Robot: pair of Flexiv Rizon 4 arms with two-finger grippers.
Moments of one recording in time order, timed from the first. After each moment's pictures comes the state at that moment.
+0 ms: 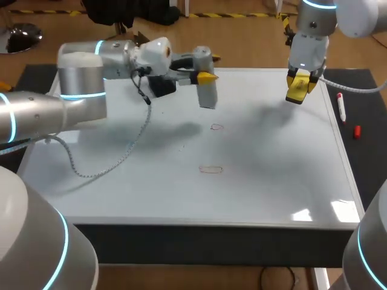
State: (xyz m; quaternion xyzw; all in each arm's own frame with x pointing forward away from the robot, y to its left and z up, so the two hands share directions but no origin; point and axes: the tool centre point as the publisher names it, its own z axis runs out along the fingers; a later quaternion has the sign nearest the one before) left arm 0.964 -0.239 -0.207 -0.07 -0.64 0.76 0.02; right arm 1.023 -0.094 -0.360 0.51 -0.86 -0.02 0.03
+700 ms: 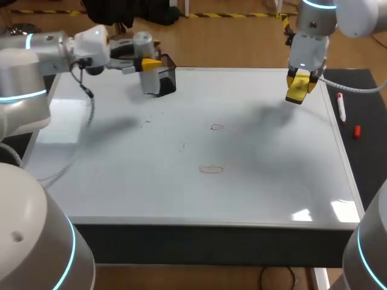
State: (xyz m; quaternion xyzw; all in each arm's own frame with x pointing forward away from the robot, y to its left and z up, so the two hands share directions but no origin) left arm 0.992 -0.094 -0.187 -0.01 -0.68 0.73 -0.09; right arm 1.023 -0.094 -0.360 0.51 -0.86 -0.02 0.03
